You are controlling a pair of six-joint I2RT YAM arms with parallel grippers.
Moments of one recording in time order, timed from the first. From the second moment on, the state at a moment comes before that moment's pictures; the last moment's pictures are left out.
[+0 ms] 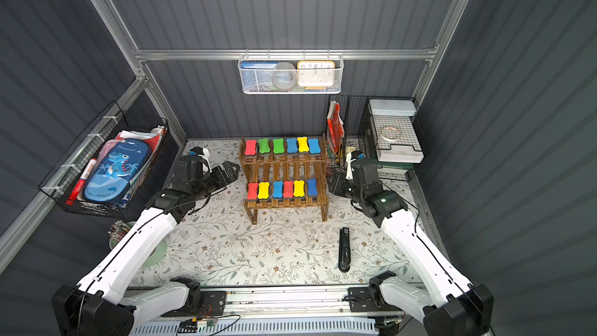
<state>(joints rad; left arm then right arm) -0.30 1.15 1.03 -0.45 0.08 -0.60 0.37 1.10 1.02 -0.56 -0.09 0.56</state>
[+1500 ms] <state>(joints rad) -0.30 1.19 1.01 -0.54 0.23 -0.52 0.50 1.19 1.11 -0.70 0.07 0.44</state>
